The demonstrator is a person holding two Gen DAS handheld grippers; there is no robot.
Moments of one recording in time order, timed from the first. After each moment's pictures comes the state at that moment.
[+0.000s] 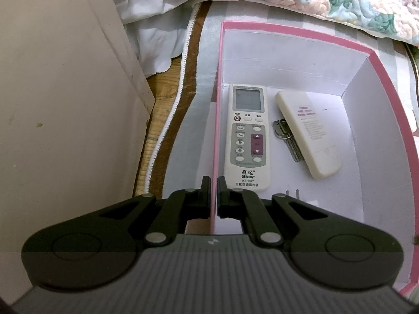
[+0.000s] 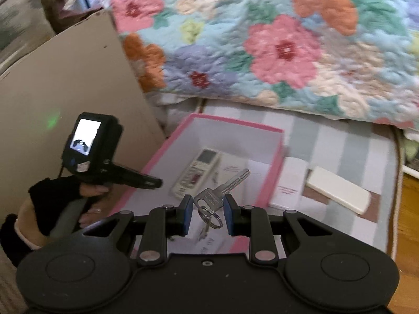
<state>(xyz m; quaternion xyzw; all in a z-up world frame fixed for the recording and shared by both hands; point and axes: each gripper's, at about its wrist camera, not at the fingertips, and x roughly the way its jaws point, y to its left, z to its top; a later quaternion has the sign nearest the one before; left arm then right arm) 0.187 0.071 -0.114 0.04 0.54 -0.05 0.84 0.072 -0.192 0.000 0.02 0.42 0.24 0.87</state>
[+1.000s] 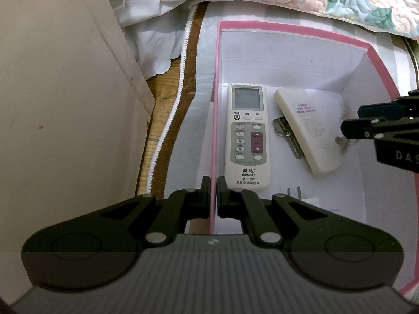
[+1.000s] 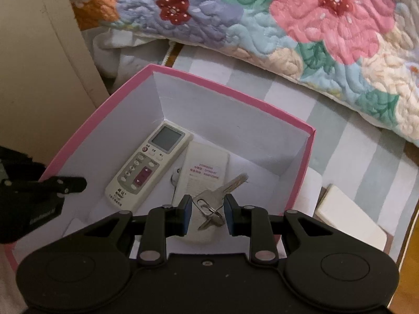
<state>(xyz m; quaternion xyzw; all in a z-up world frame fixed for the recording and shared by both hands) 0.185 0.069 -0.113 0.05 0.54 -0.05 0.84 0.197 -0.130 -0.094 -0.08 0.49 0.18 0.85</state>
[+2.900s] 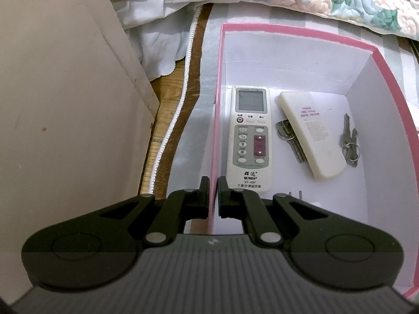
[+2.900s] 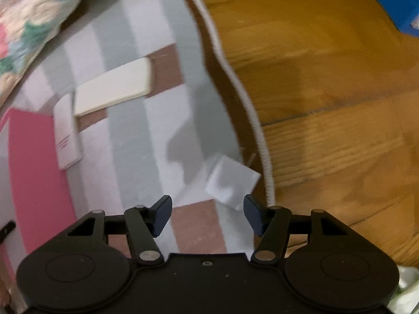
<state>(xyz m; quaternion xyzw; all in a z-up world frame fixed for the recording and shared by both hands) 0.188 0.067 -0.112 0.06 0.53 -0.03 0.84 0.094 -0.434 -0.152 0.27 0.63 -0.10 0.72</state>
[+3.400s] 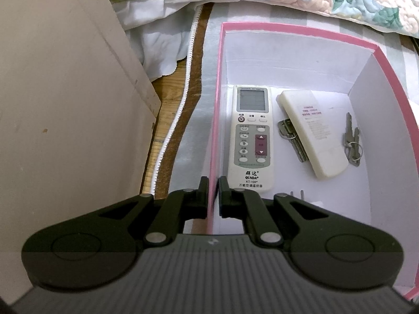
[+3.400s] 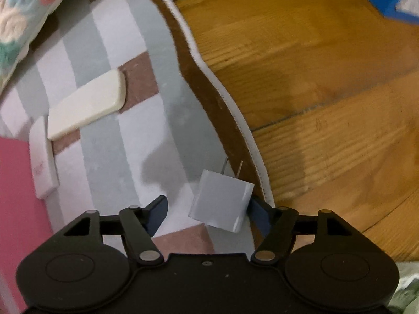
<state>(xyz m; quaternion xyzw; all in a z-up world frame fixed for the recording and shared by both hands) 0.188 0.064 -0.113 0.06 0.53 -0.03 0.84 0.105 -0.413 -0.178 0.24 0.60 -0.15 0.75</state>
